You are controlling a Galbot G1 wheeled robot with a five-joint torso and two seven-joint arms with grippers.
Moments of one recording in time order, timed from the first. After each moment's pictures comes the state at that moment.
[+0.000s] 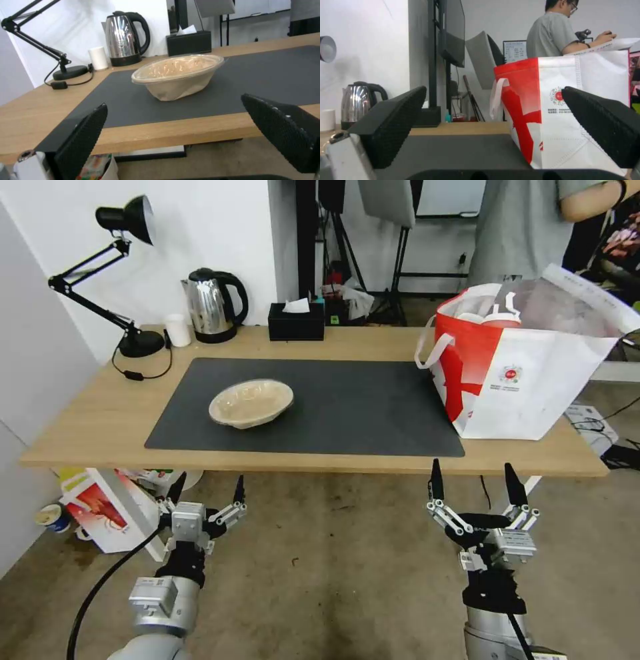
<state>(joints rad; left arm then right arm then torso) 1.80 -1.50 -0.55 -2.30 0.00 0.00 0.00 -1.86 1.33 0.35 2.30 -0.10 0.50 0.39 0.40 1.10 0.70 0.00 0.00</state>
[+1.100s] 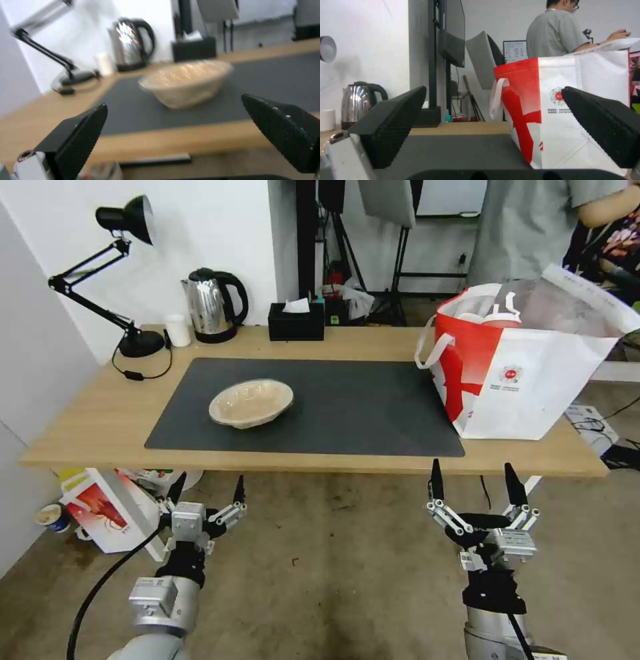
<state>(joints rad) 1.77 -1.50 -0.61 -2.28 -0.02 -0.06 0.02 -1.86 1.33 0.35 2.30 -0.10 0.50 0.39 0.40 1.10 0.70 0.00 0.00</state>
